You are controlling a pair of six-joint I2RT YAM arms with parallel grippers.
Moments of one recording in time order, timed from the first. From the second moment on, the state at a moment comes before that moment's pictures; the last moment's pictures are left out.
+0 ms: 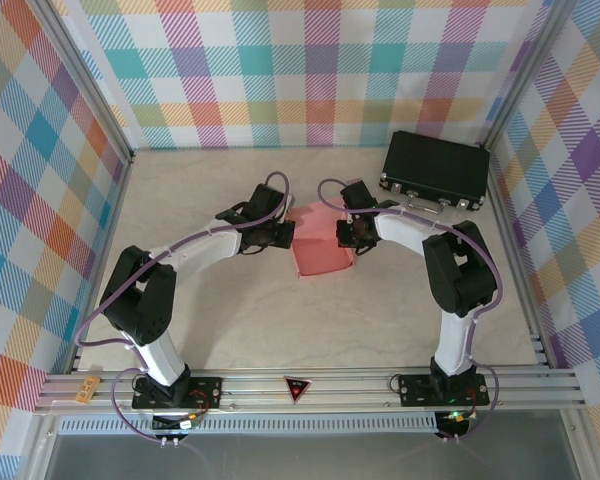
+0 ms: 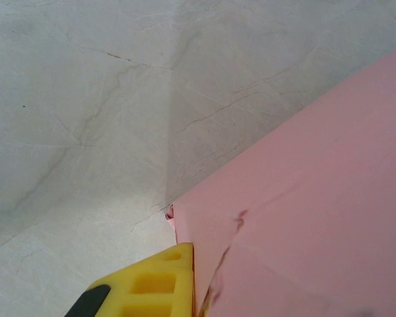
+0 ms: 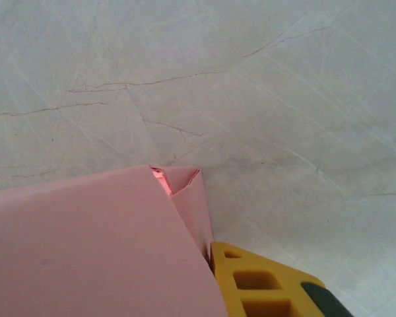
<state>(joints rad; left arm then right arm) -0.57 1.72 1.21 -0.39 0.05 -0.28 0.48 1.91 1.27 -0.51 -0.03 0.43</state>
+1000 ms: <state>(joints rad) -0.56 1.72 1.21 -0.40 0.02 -0.29 0.56 1.95 1.31 -0.47 0.24 0.47</state>
